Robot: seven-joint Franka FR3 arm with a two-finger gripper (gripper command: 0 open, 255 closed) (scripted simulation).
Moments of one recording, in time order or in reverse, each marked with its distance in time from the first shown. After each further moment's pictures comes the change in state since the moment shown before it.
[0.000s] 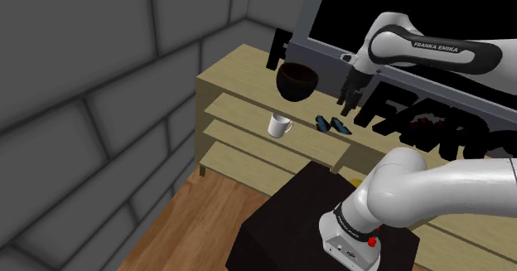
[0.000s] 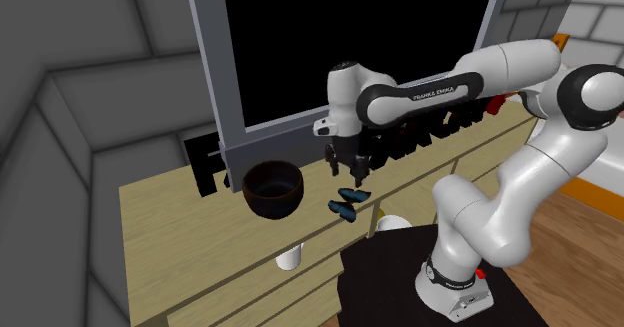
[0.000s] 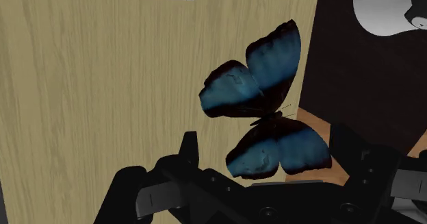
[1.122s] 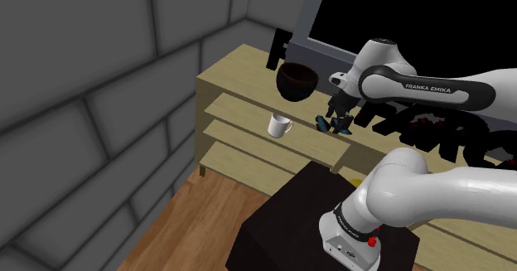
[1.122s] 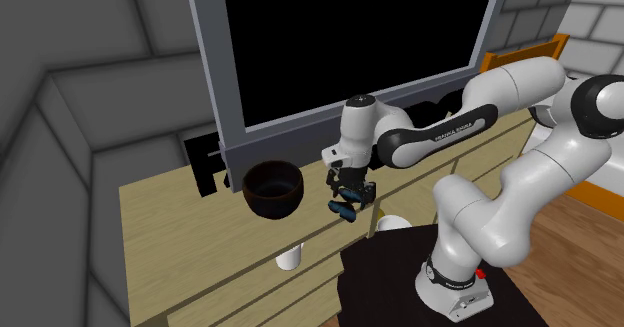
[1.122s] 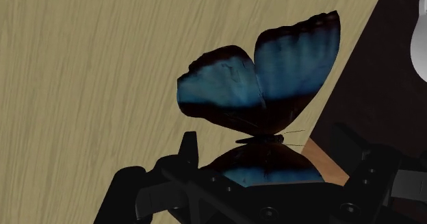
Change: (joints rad) arm -0.021 -0.129 0.012 -0.277 -0.188 0.227 -0.096
